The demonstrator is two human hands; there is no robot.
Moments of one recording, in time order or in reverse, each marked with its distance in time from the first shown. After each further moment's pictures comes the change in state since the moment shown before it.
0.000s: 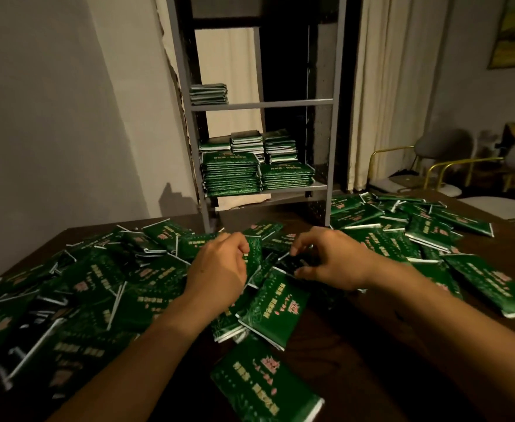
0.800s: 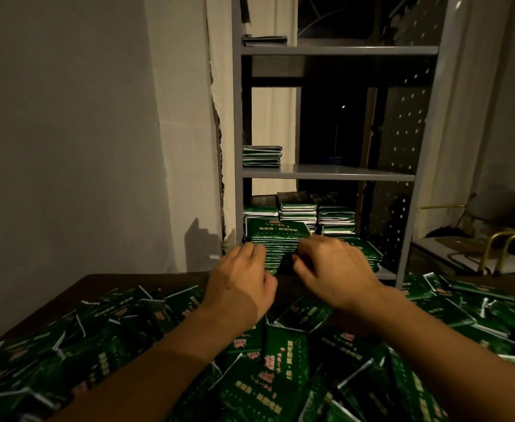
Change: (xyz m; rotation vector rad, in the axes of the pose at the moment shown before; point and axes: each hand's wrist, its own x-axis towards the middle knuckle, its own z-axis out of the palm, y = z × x) left_hand 0.127 -0.052 -0.018 0.278 0.151 0.128; right_hand 0.167 -0.039 -0.028 -0.327 0.409 -0.191
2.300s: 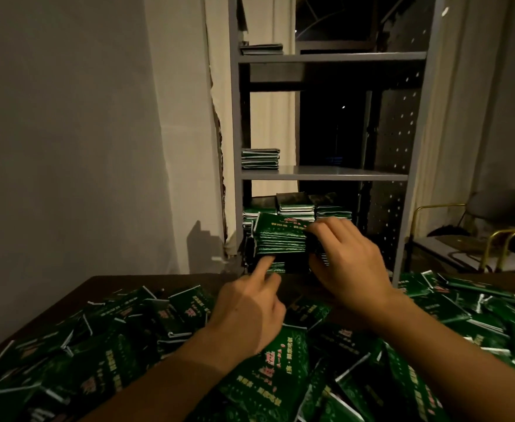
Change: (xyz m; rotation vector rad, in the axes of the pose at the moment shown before) left_hand -0.032 0.013 0.000 0.043 -0.122 0.127; right_hand -0.019 0.019 0.003 -0.100 0.472 -0.167
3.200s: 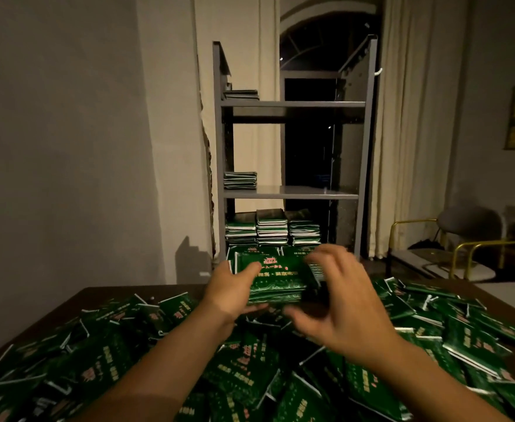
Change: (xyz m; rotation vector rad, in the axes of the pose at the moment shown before) left_hand 0.015 0.047 -0.058 -1.431 0.026 -0.936; right_hand -0.053 -0.028 -0.096 0.246 -0.121 0.146
